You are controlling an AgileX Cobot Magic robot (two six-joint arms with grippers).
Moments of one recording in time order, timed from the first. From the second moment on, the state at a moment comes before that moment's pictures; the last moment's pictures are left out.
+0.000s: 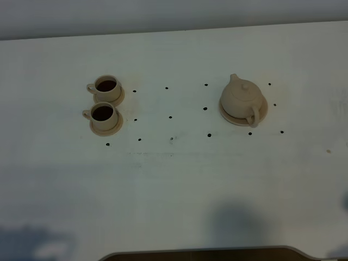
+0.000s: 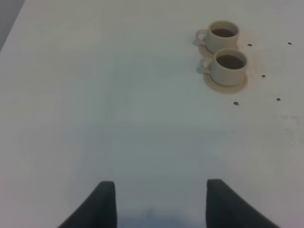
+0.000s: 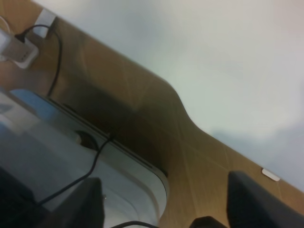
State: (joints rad) left arm -0.01 -0.01 -0.51 -0.01 1.05 -0.01; right arm 0.49 0.50 -0.54 0.14 1.19 -0.03
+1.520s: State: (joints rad) left arm -0.01 -0.01 -0.51 -0.01 1.05 -0.01; right arm 0.03 0.23 -0.49 0.14 1.07 -0.05
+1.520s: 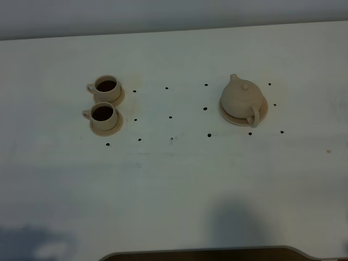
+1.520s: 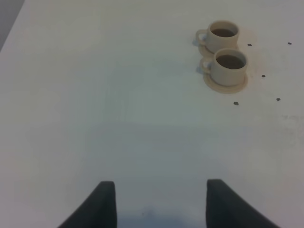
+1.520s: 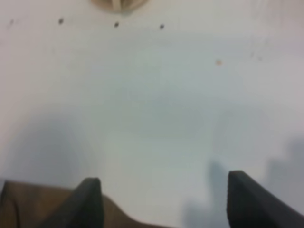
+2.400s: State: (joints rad) left arm -0.01 -0.01 -0.51 -0.01 1.05 -0.01; right arm -0.01 -0.01 -0.49 0.14 1.07 -0.05
